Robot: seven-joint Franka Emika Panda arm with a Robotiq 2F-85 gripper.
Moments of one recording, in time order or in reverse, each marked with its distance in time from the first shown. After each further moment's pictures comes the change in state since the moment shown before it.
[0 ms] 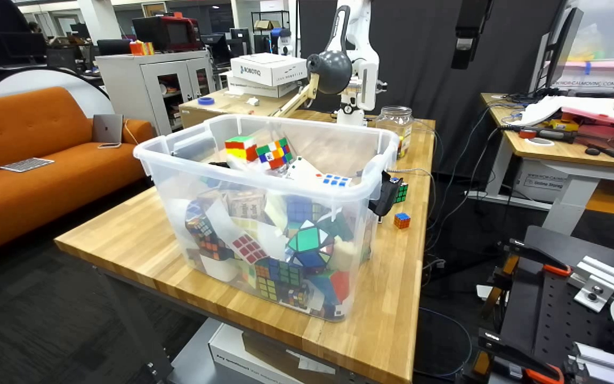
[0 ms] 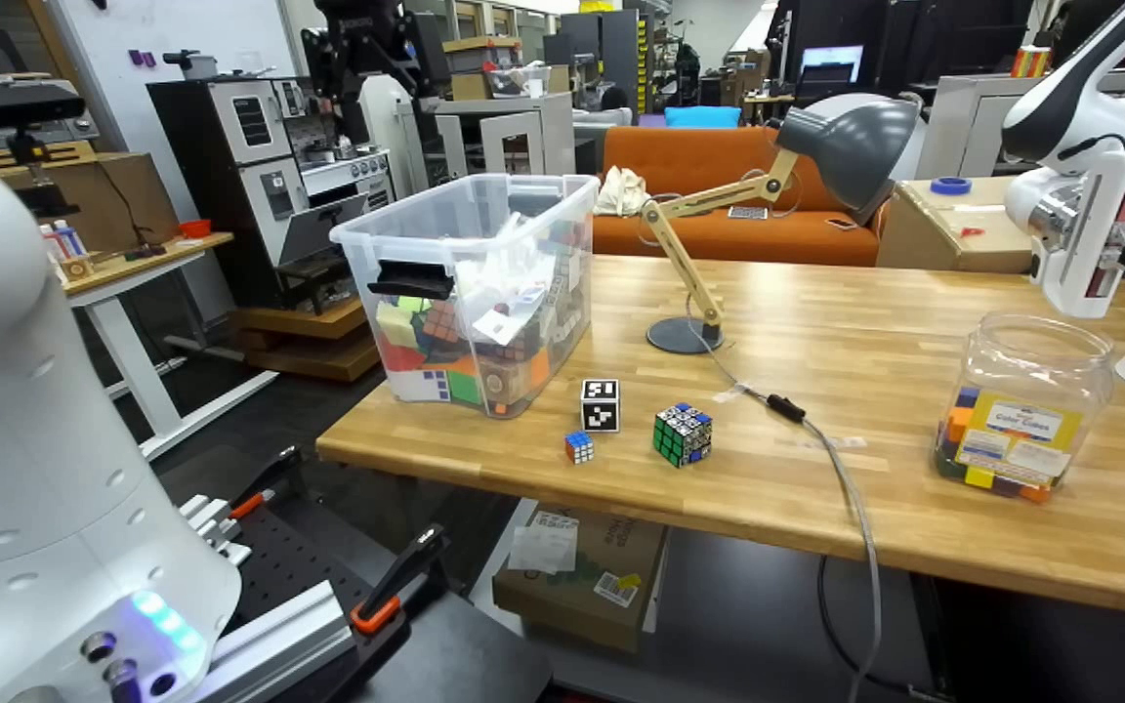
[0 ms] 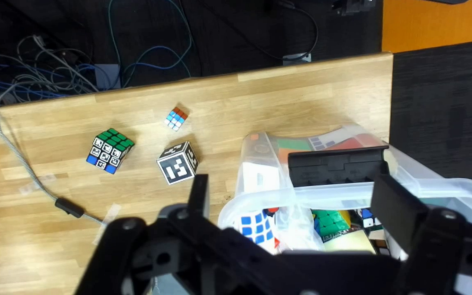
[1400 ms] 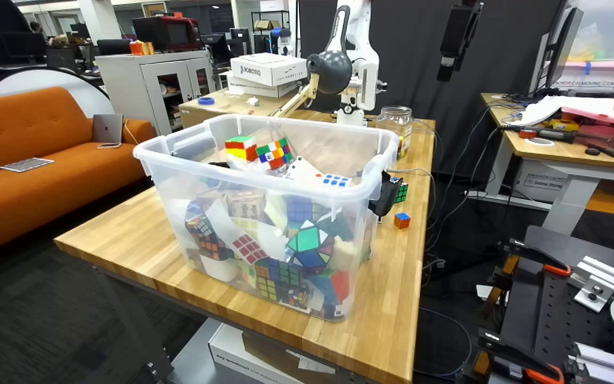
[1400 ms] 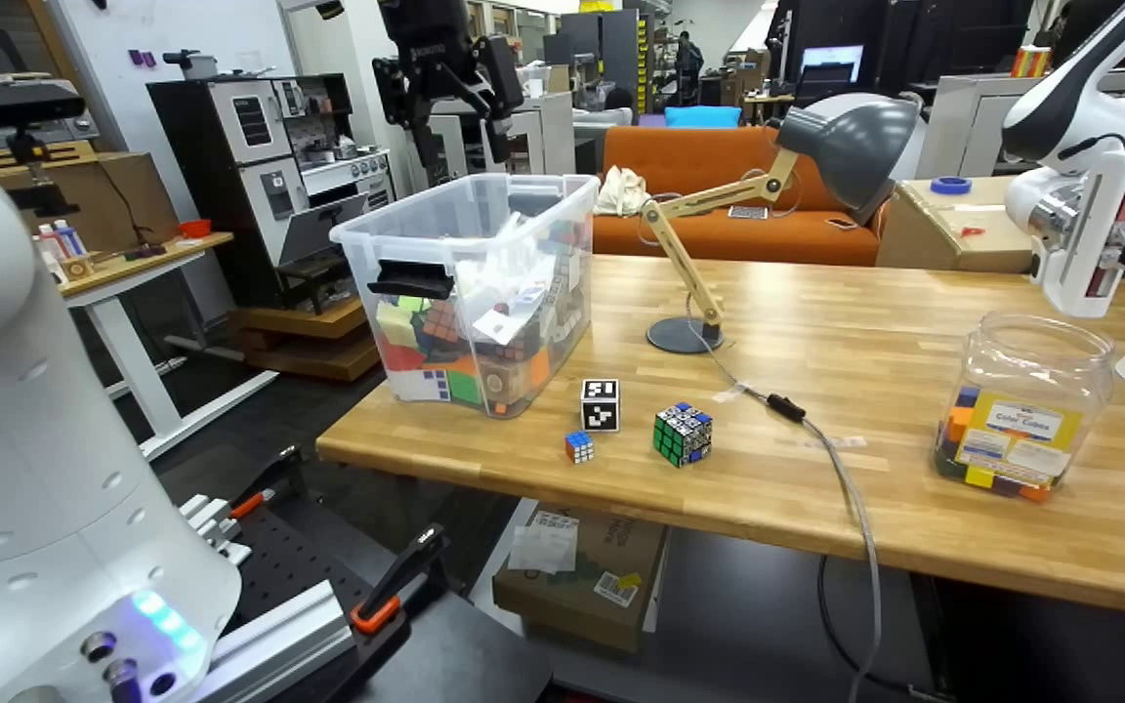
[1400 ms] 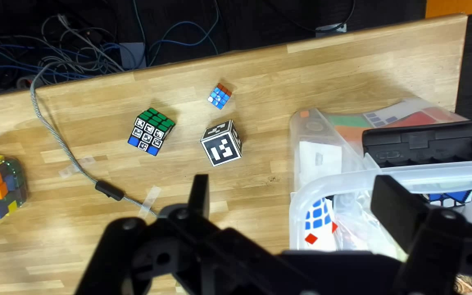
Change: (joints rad) arm -0.051 0.076 -0.089 -0.028 -0.089 0.181 -0.051
